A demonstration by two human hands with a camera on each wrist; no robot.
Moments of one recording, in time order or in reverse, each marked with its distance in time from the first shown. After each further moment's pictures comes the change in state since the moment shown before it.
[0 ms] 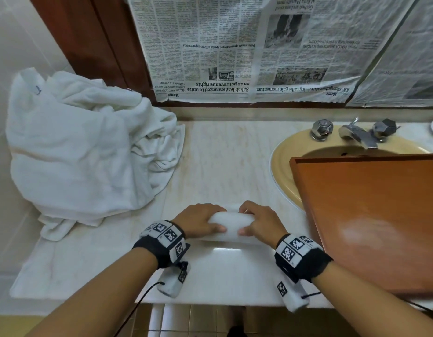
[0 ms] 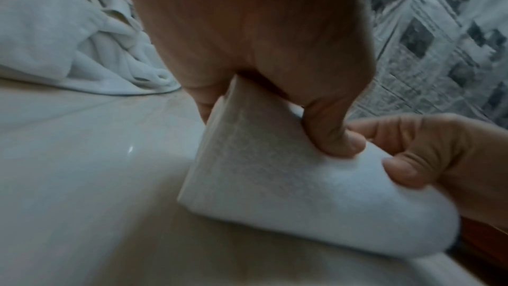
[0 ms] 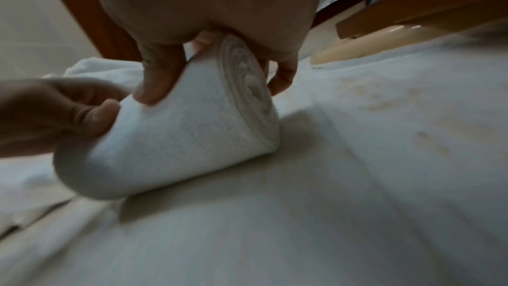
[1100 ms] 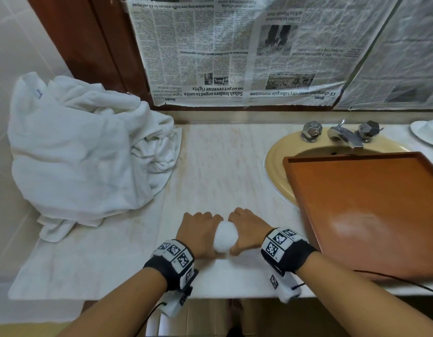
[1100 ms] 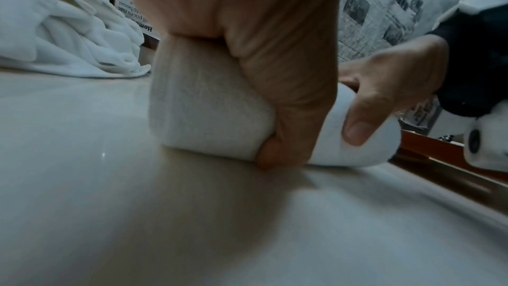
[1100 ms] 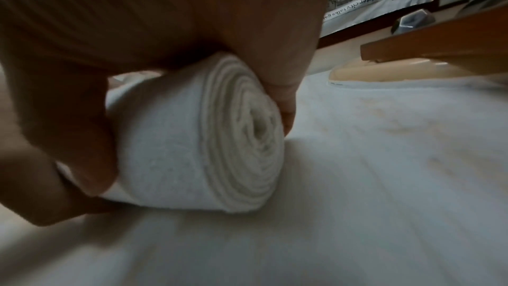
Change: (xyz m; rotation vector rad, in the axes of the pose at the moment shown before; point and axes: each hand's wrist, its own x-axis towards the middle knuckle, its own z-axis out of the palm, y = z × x) left_hand -0.025 0.018 0.041 0.523 0.172 -0.095; right_hand -0.001 -0.011 0.026 -0.535 -0.256 -0.166
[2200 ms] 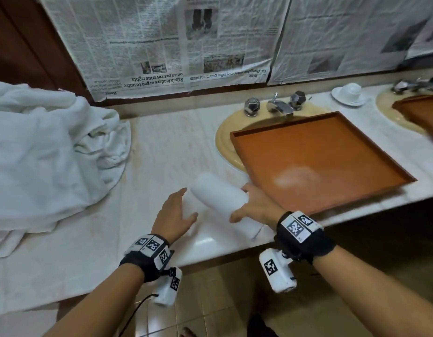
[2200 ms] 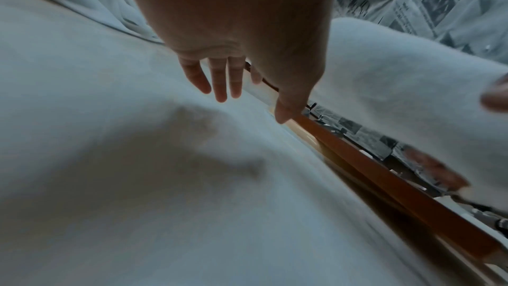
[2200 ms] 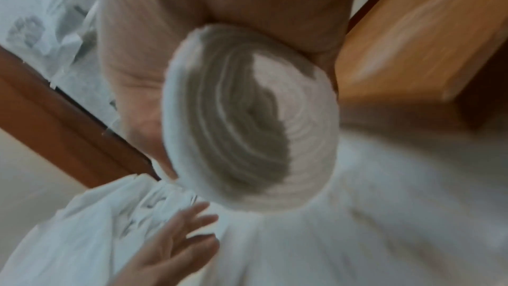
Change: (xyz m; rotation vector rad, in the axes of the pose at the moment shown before) left_hand -0.012 0.042 0.018 -0.700 0.178 -0.088; right_hand -0.139 0.038 -0.004 0.784 0.329 0.388
